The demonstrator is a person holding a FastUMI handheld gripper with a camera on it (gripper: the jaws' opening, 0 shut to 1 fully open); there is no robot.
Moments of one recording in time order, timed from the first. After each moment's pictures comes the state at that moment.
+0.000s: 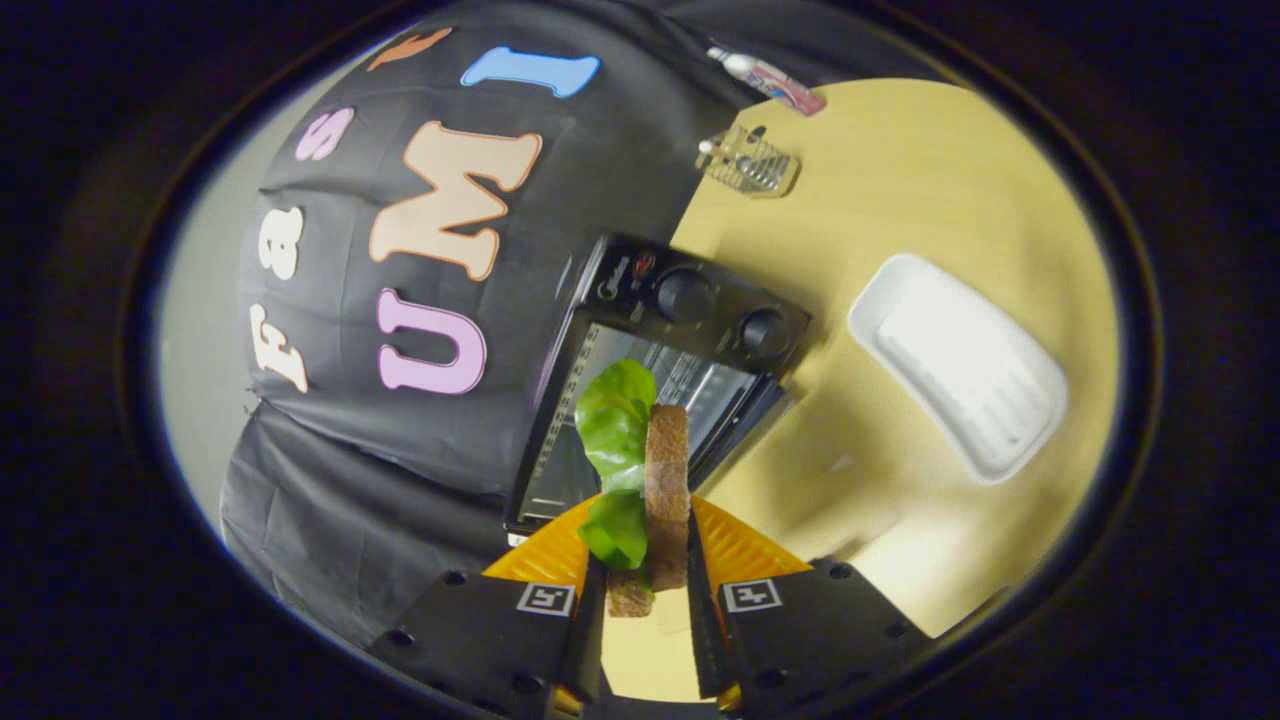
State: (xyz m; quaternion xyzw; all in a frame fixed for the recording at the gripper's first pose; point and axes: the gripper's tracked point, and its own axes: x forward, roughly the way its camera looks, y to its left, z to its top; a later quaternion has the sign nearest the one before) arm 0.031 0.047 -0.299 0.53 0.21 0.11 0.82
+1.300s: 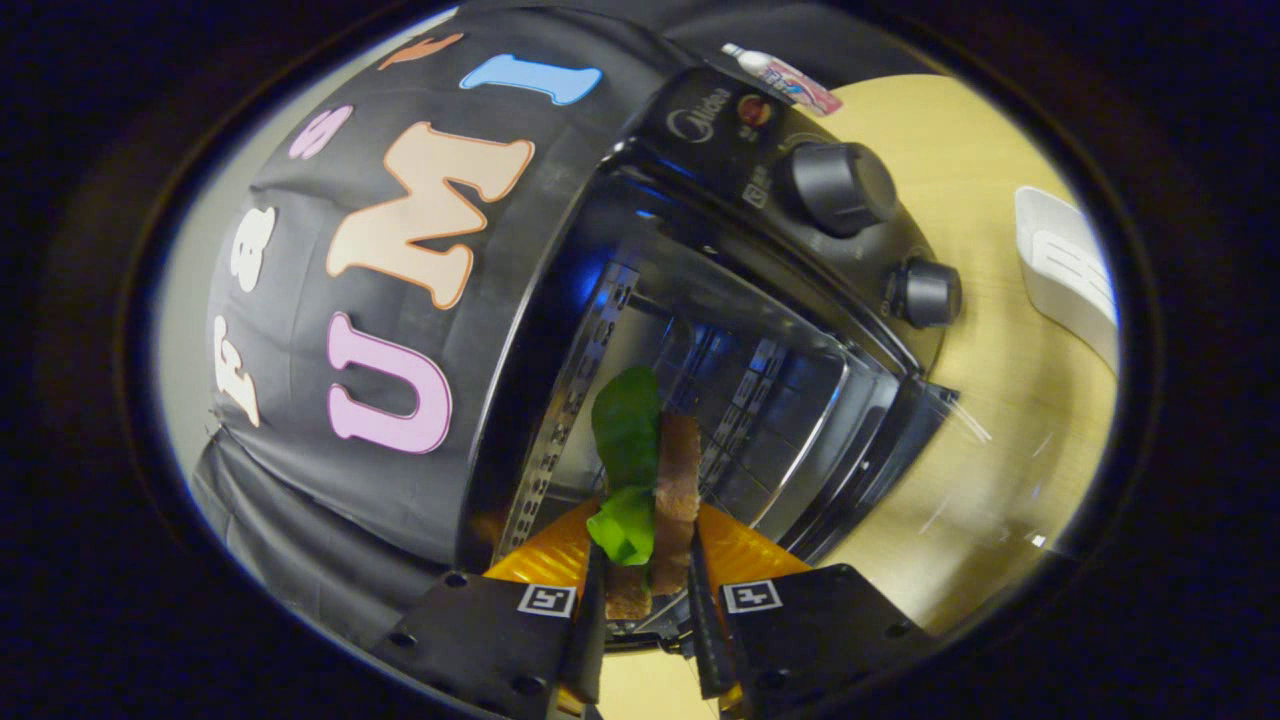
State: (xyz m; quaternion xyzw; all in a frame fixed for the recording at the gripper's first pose) arm 0.164 0.094 -0.306 0.51 0.12 0.01 0.85
